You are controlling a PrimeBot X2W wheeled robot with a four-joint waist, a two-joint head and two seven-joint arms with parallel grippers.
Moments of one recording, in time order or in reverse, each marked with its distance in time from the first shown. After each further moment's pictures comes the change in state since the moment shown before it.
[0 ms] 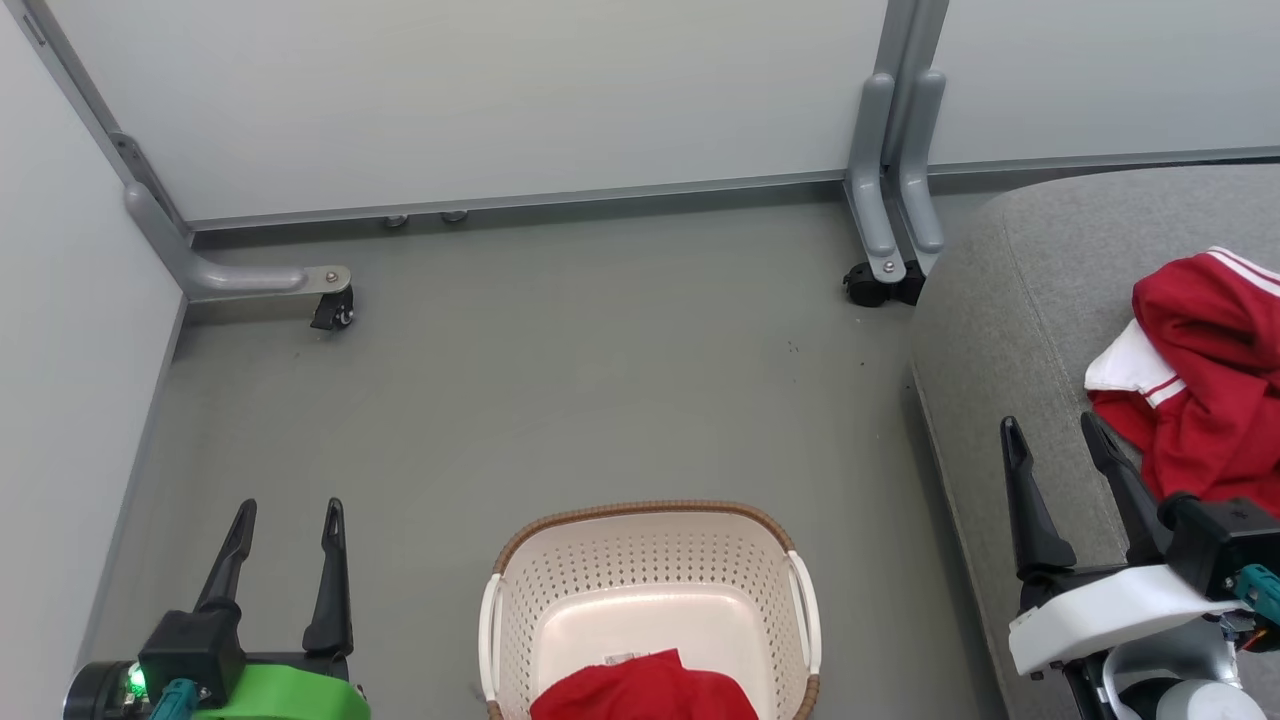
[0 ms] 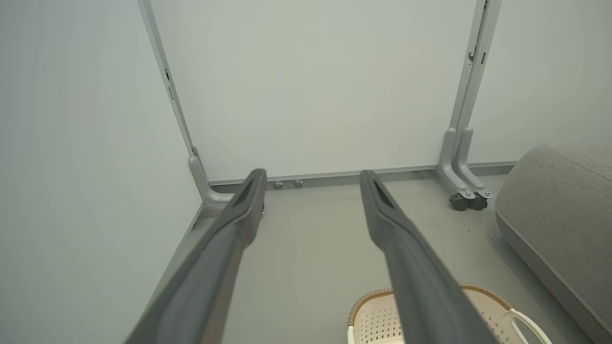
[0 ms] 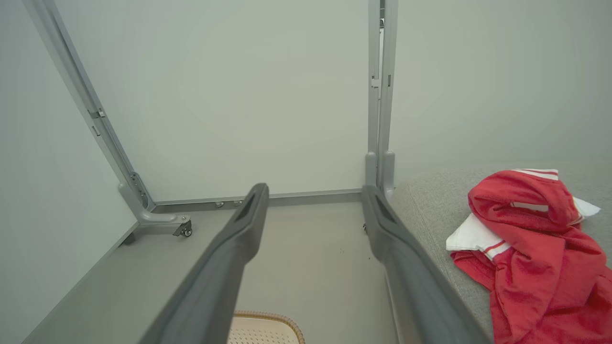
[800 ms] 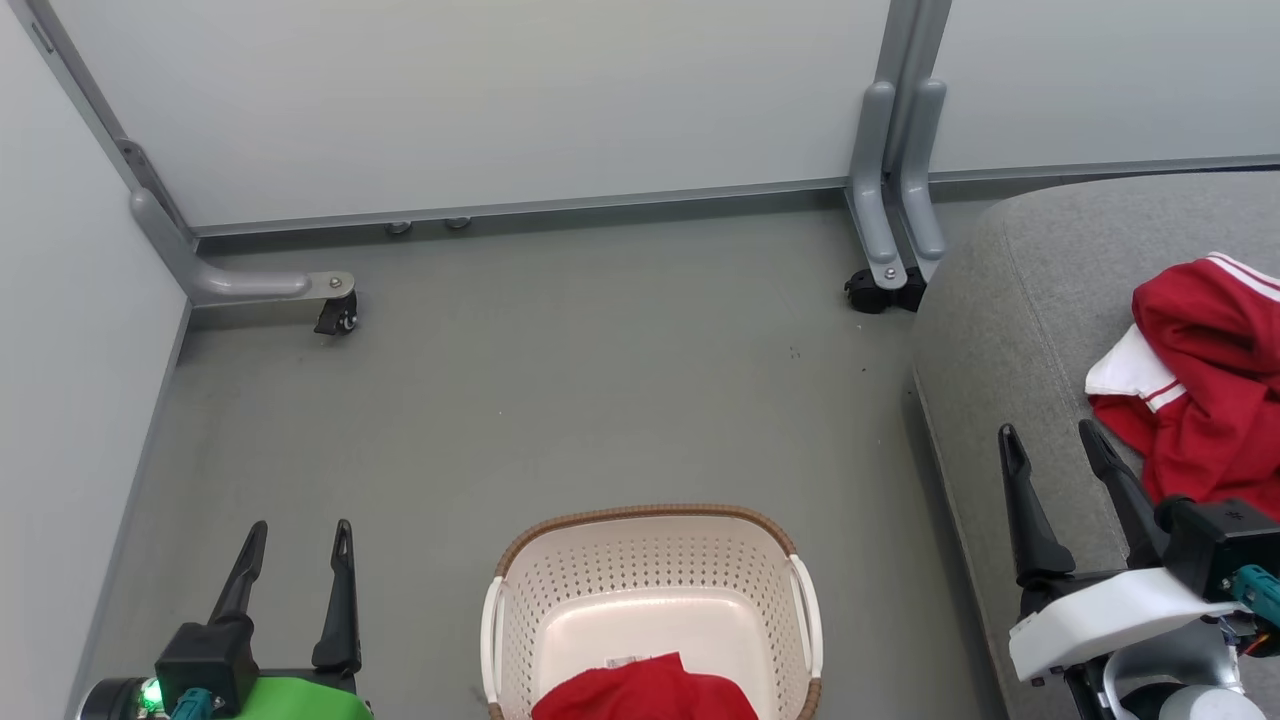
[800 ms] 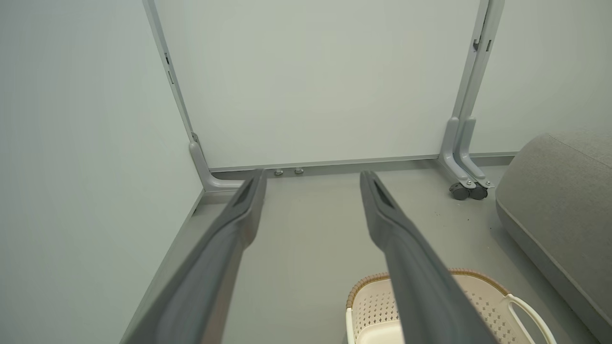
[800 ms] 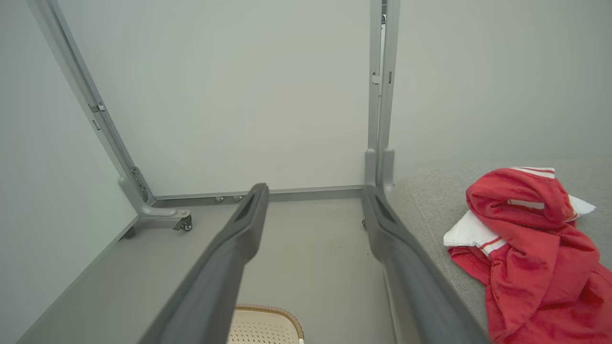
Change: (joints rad) left arm 0.013 -0.051 0.047 0.052 0.049 -0.043 0.000; right arm 0.018 0.000 0.000 -0.022 -0.009 0.000 0.033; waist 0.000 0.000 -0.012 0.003
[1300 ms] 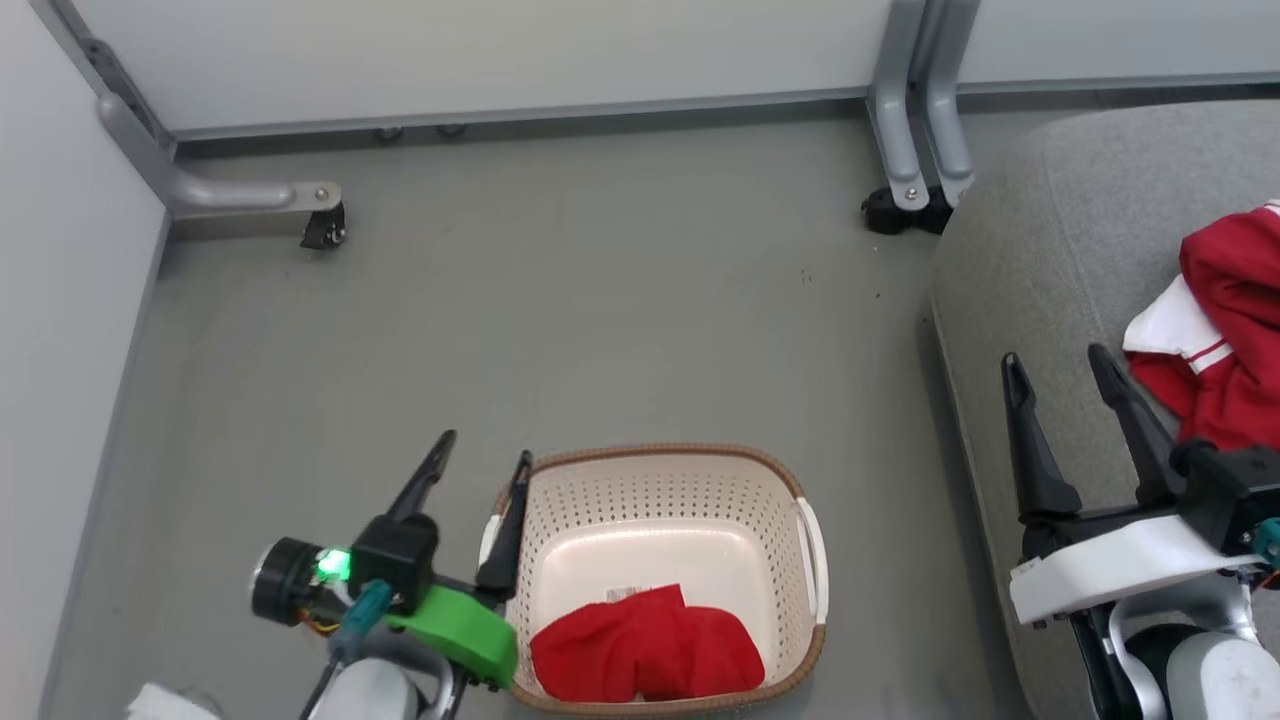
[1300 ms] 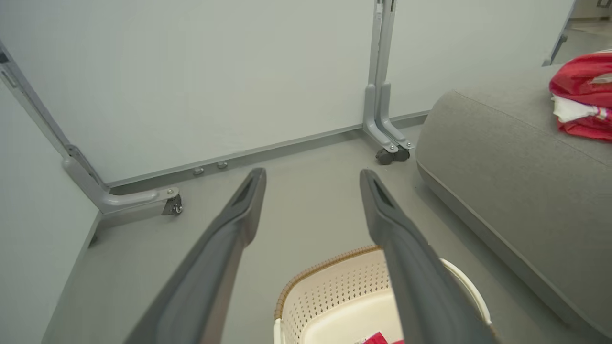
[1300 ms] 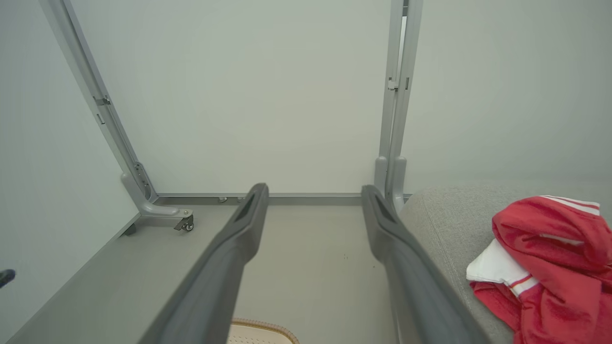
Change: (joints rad) left arm -0.204 -0.066 -0.189 0.122 0.093 -0.081 -0.002; right arm -0.069 0.000 0.007 -0.068 -0.028 0.000 0.017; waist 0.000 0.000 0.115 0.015
